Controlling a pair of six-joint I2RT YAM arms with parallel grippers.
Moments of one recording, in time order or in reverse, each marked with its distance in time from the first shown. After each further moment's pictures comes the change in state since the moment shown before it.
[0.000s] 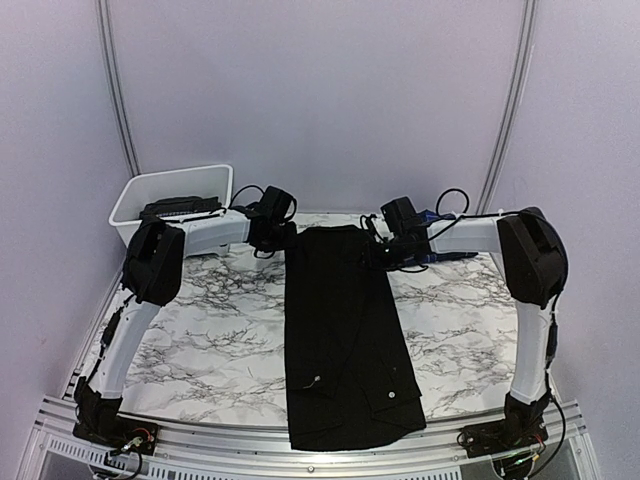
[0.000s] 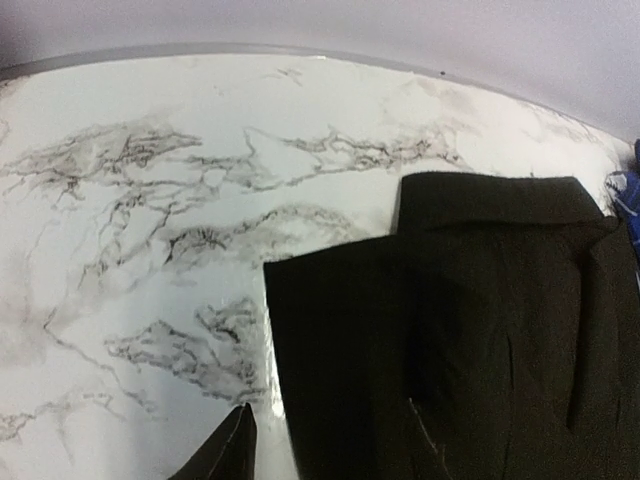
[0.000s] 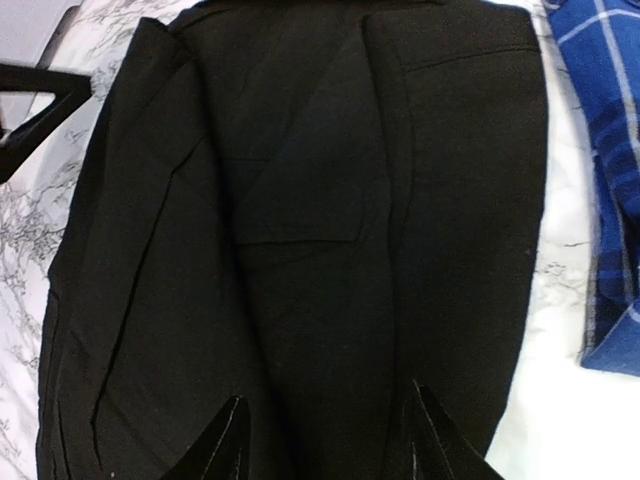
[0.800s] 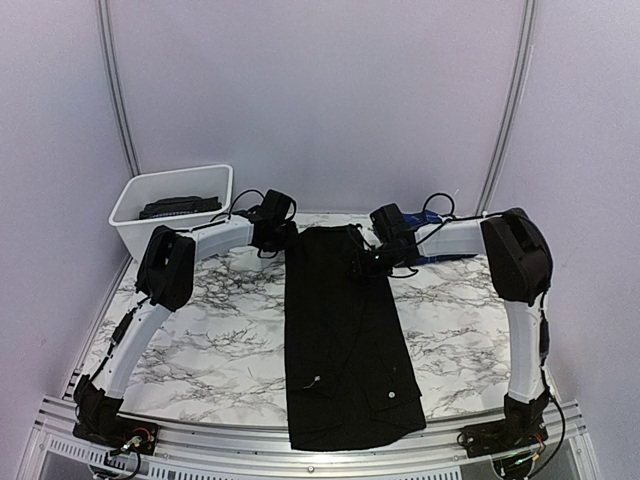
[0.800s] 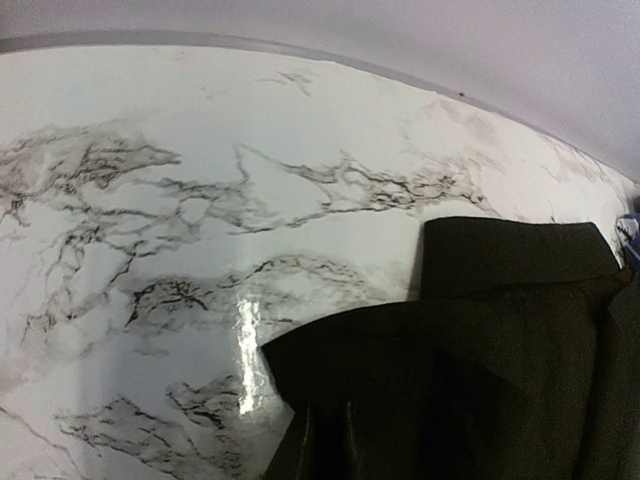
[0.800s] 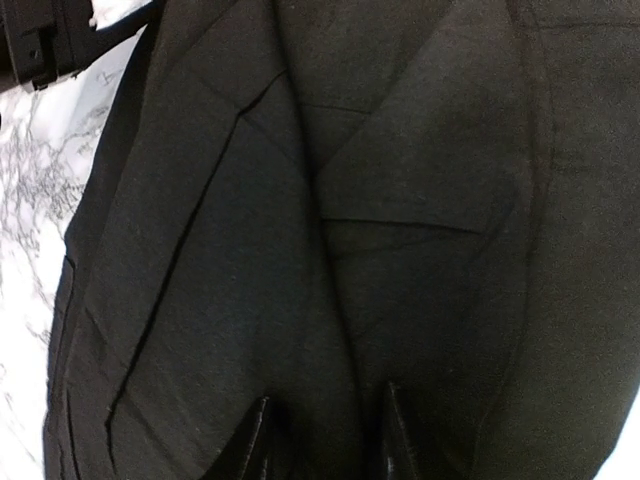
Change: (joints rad) left arm 0.034 0.183 0.227 0.000 0.037 -0.057; right arm 0.028 0.093 0.063 -0.018 -0.114 -0.023
